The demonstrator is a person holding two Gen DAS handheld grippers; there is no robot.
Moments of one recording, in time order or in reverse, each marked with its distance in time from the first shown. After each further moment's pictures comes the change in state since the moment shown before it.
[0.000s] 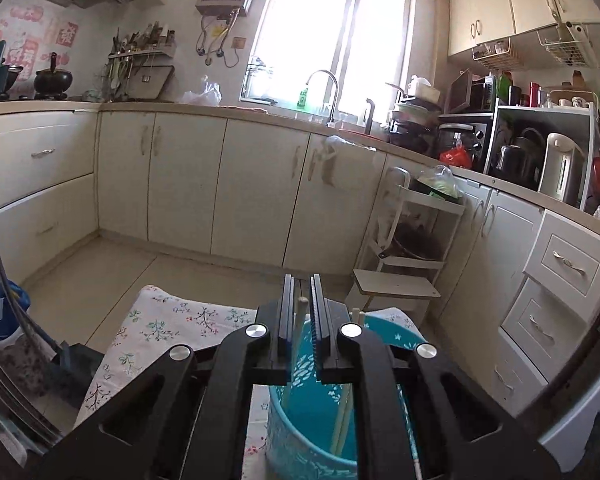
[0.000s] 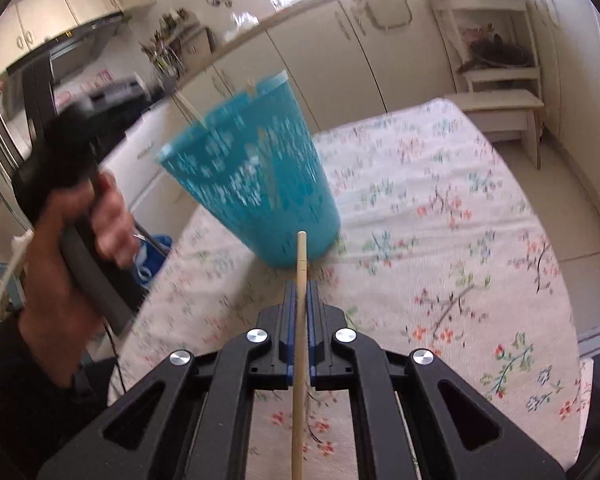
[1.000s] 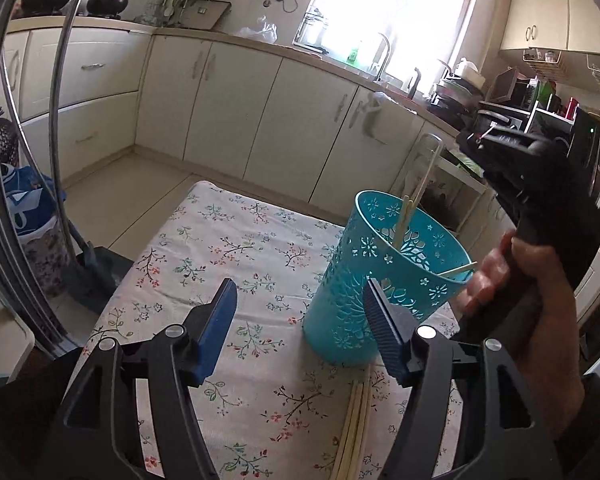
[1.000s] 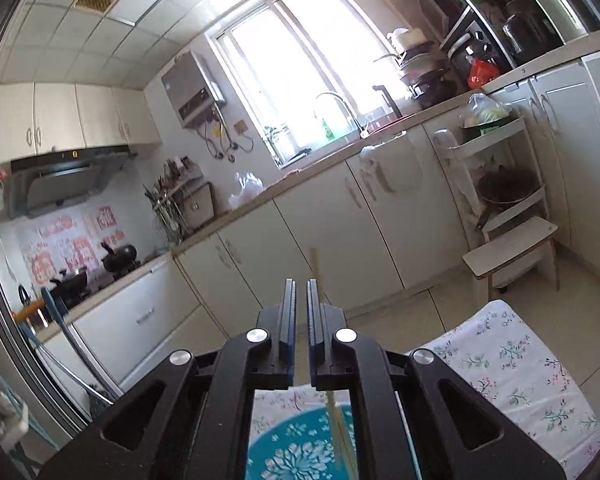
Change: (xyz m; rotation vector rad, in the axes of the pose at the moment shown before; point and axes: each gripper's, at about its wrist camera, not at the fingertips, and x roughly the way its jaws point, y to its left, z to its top) left arm -0.072 0.059 -0.071 -0.199 0.187 0.065; right arm 0.057 0.065 0.149 0.002 -0.512 -0.045
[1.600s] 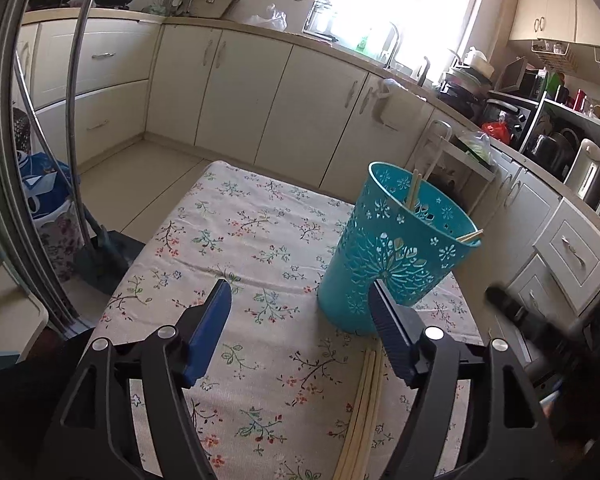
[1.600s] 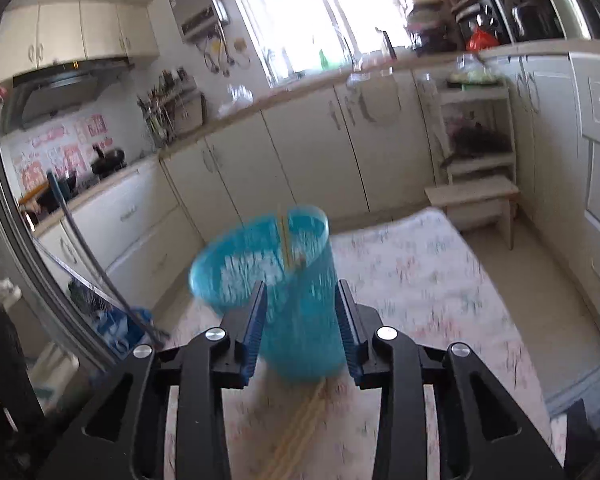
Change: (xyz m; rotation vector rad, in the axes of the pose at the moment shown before) left arm -0.014 0.006 -0.023 -0.006 0.059 0.042; right arm -0.105 -0.025 -0.101 -0.091 0.413 -0.109
